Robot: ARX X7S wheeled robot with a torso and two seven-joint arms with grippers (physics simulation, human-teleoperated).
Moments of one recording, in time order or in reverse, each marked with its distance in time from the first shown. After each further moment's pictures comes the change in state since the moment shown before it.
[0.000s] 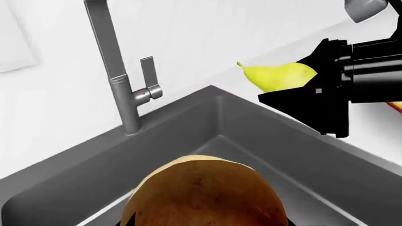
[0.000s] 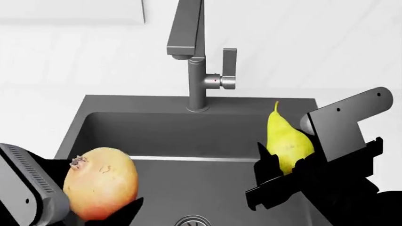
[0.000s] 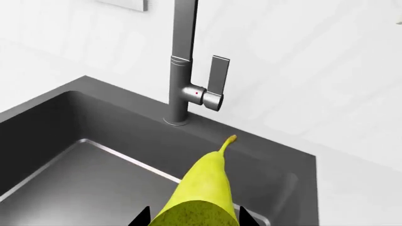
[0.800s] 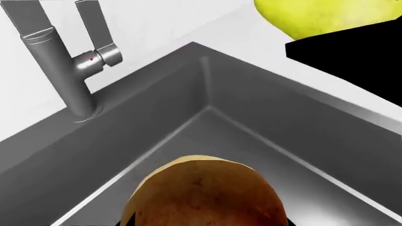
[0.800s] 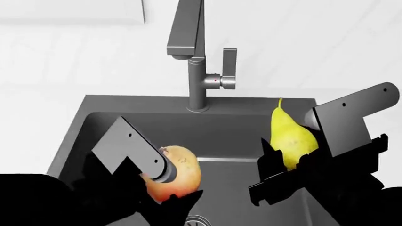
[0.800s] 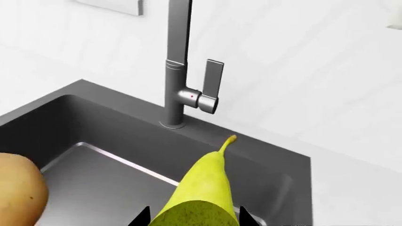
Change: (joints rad) left arm -0.200 0.366 0.305 -0.520 0.331 -0.055 0.248; right arm 0.015 0.006 0.009 0.008 0.015 0.010 0.002
